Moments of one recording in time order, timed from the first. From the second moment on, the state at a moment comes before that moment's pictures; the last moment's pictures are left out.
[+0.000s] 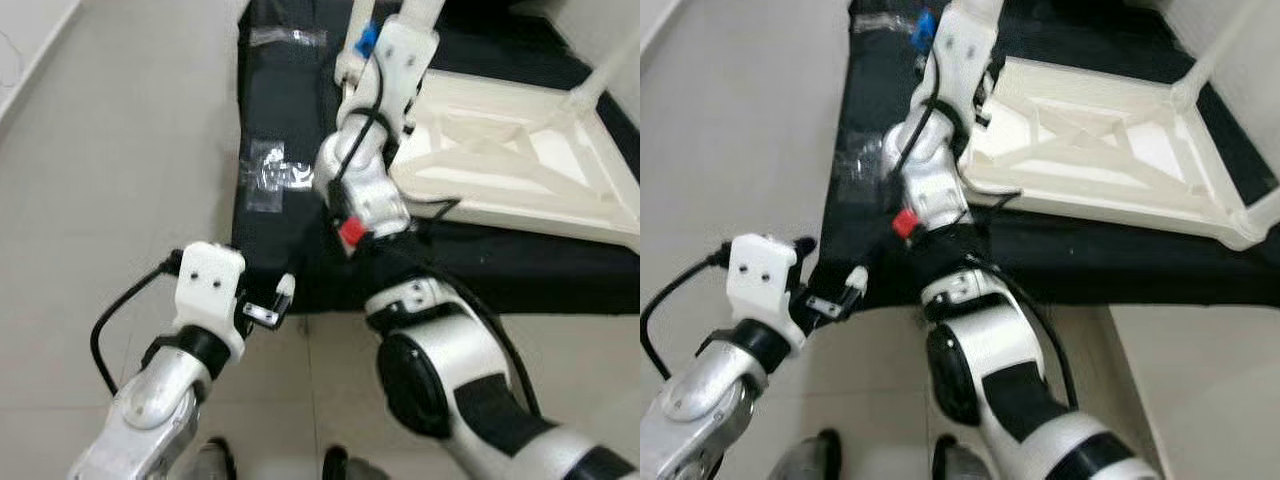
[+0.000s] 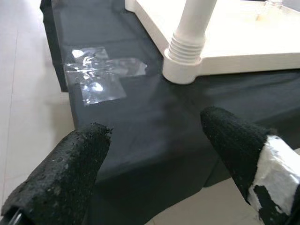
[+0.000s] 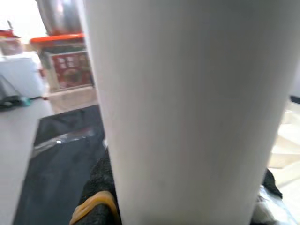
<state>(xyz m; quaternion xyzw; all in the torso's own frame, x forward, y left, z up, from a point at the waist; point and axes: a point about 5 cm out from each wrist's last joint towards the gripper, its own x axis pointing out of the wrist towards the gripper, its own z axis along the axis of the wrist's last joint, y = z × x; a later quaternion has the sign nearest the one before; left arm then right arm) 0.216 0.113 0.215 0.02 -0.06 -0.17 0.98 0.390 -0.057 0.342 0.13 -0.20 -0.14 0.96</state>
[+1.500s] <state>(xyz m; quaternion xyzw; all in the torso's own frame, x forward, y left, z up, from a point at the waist) 0.255 0.109 0.188 0.14 0.01 -0.25 0.96 0.318 -0.065 0.277 0.23 -0.09 0.54 0.80</state>
